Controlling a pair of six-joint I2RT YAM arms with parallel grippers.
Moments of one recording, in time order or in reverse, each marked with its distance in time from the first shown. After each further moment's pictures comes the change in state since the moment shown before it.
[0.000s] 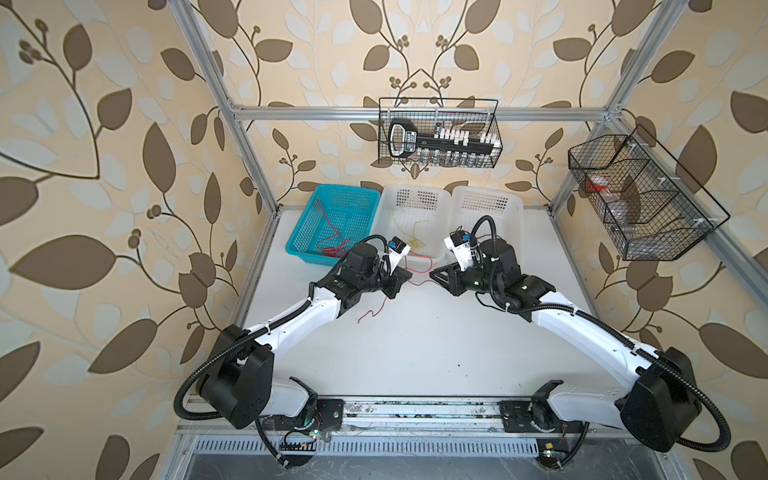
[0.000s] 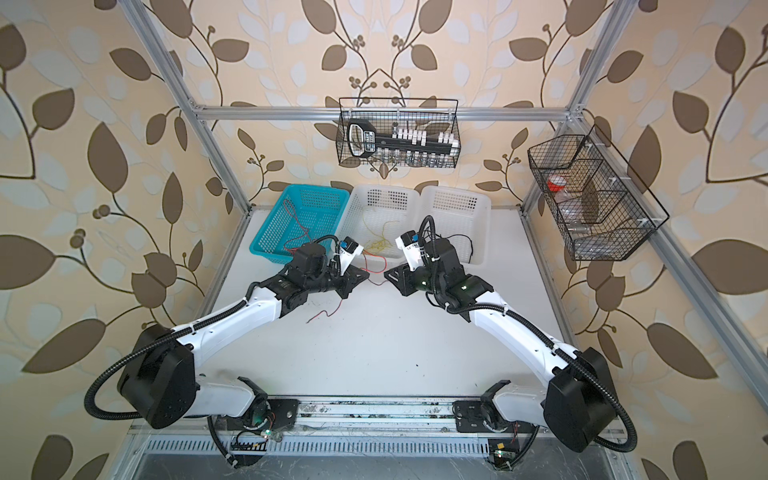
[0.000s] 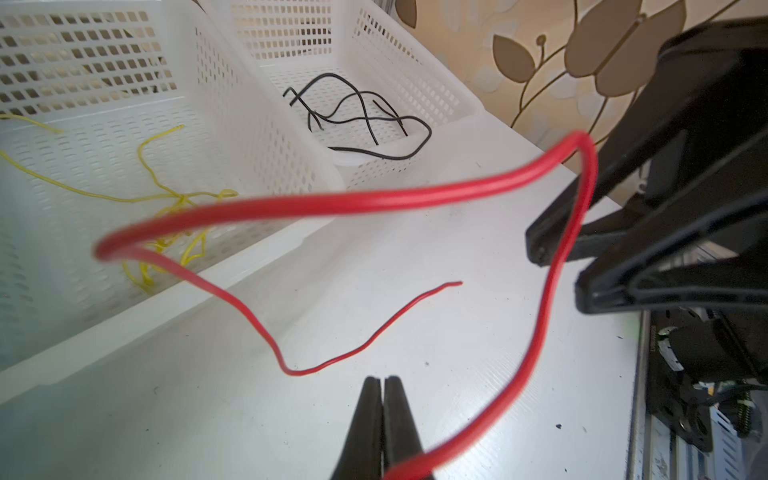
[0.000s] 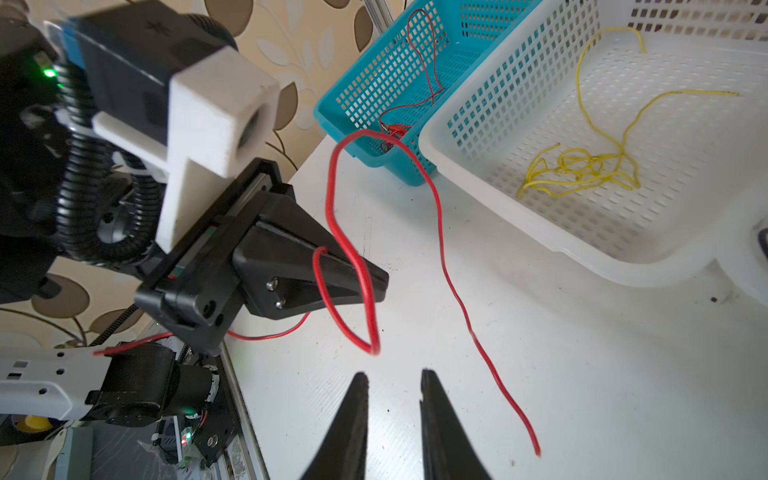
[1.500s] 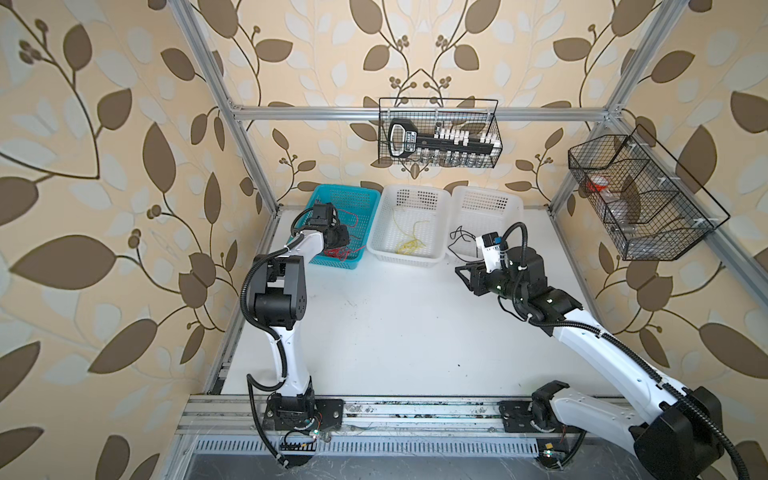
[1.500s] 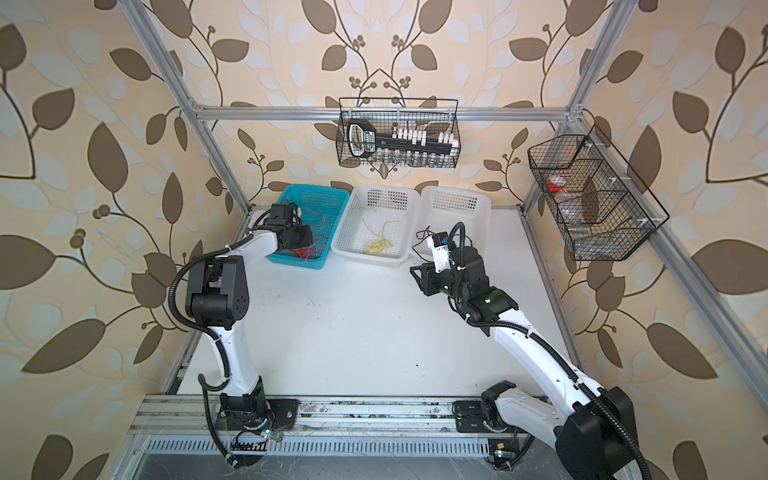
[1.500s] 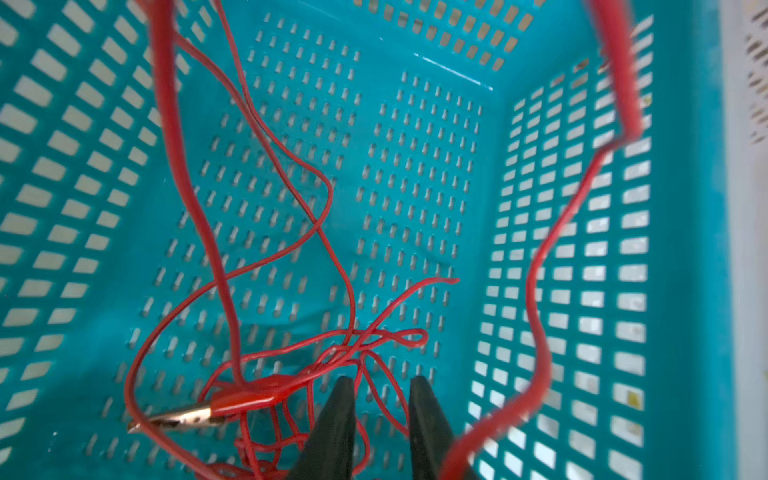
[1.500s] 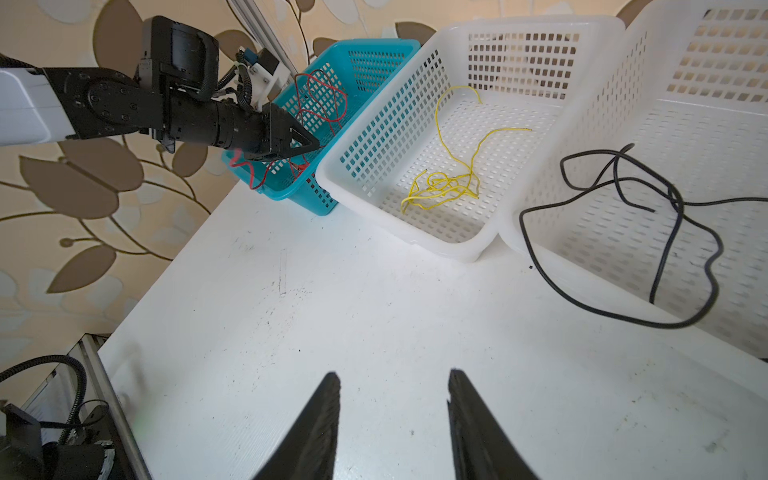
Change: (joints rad) left arm 0.492 0.677 0.605 -0.274 -0.310 -0.237; right arm -0.124 -0.174 -0.124 -0.019 0.157 -0.033
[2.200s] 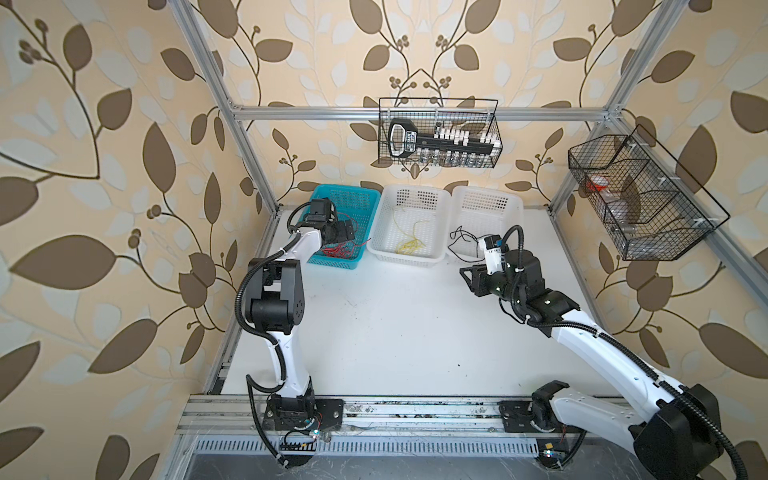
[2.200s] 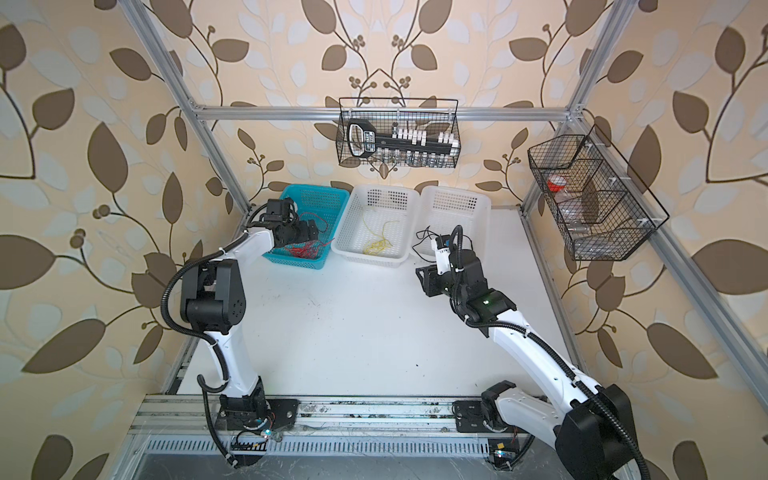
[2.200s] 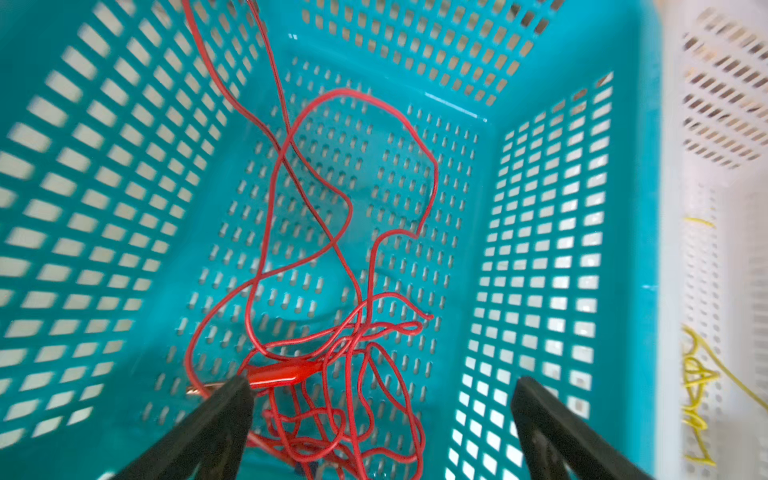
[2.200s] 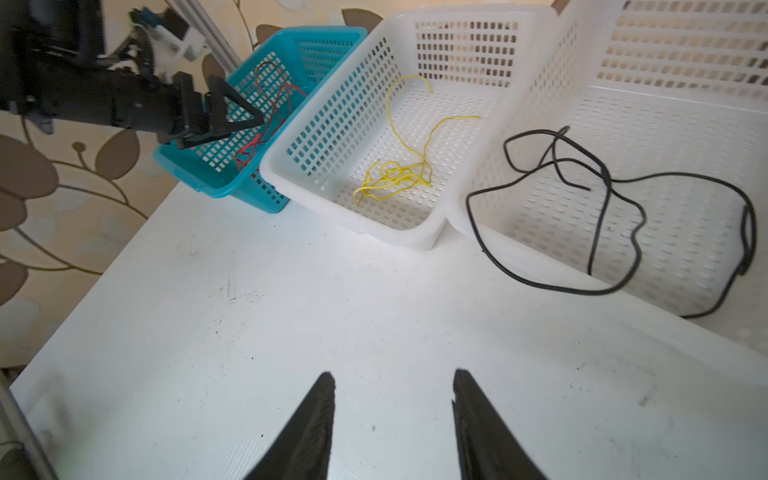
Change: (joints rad) left arm 0.000 -0.101 0.006 -0.039 -0.050 -0.001; right arm -0.003 0.000 -0.032 -0.019 0.167 -0.003
